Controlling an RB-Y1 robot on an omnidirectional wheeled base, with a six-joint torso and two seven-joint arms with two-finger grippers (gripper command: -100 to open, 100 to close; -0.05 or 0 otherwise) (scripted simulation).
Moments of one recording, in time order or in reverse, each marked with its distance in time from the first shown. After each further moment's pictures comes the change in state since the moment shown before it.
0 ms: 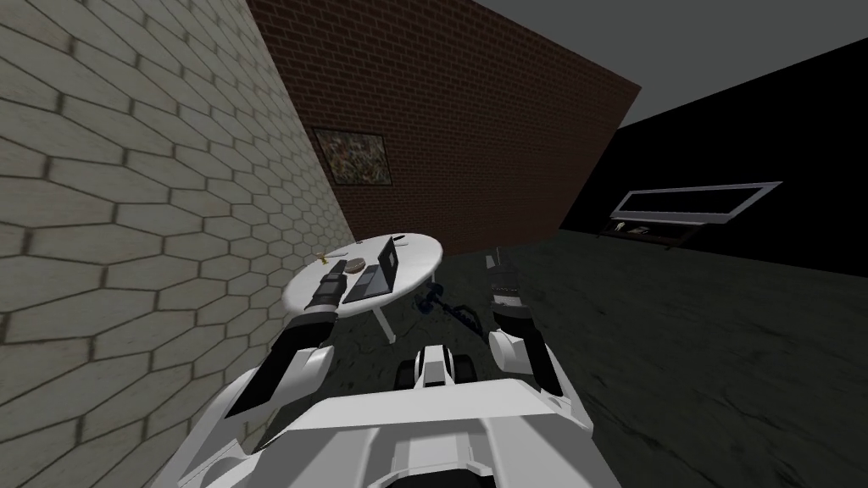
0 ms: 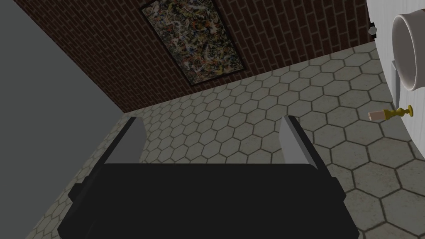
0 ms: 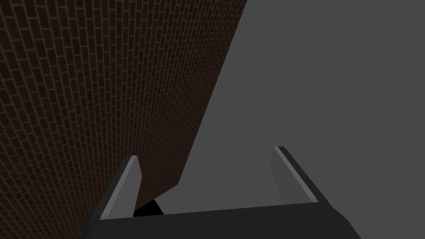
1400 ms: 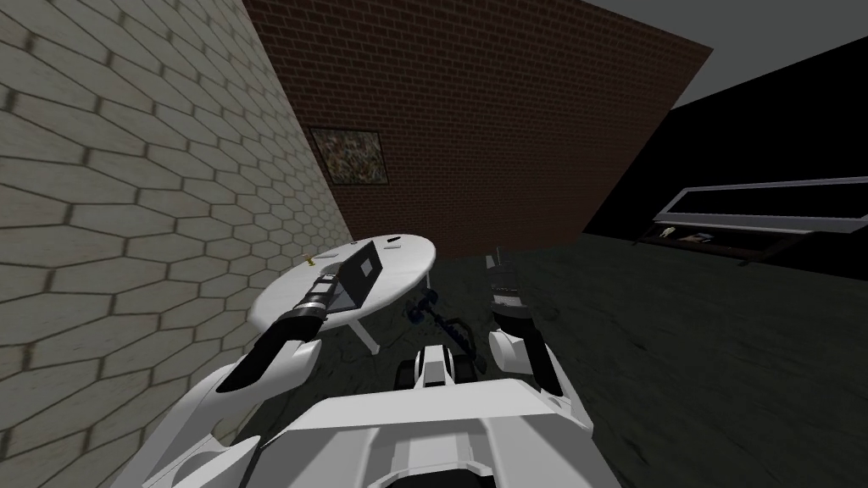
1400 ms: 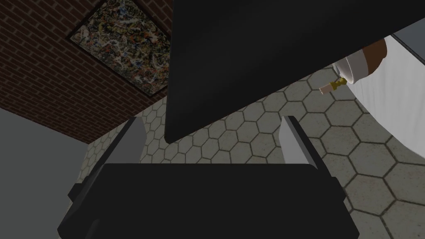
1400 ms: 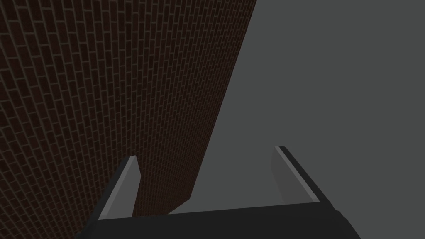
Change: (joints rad) left arm -0.056 0.077 0.094 -0.031 -0.001 0.380 -0.066; right arm 0.000 0.000 0.000 0.000 0.000 0.000 0.000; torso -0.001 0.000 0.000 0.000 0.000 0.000
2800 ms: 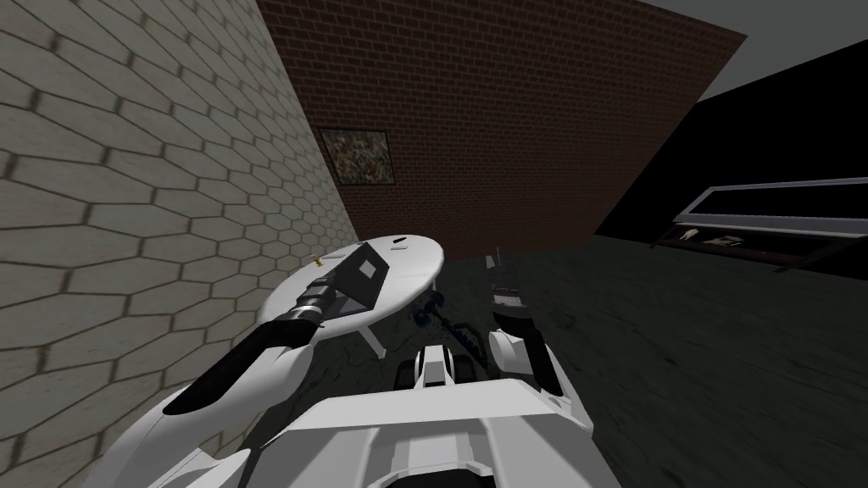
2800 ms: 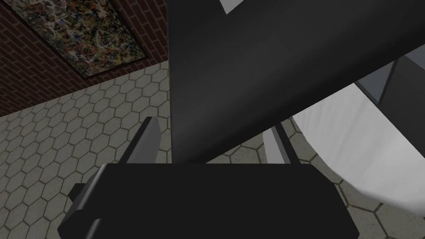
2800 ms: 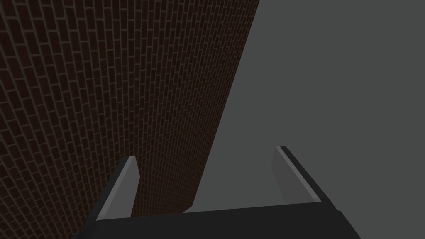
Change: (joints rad) left arm 0.010 -0.078 0.023 -0.141 0.133 0.222 0.122; right arm 0.000 0.000 0.000 0.000 0.000 0.000 0.000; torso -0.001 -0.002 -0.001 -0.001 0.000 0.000
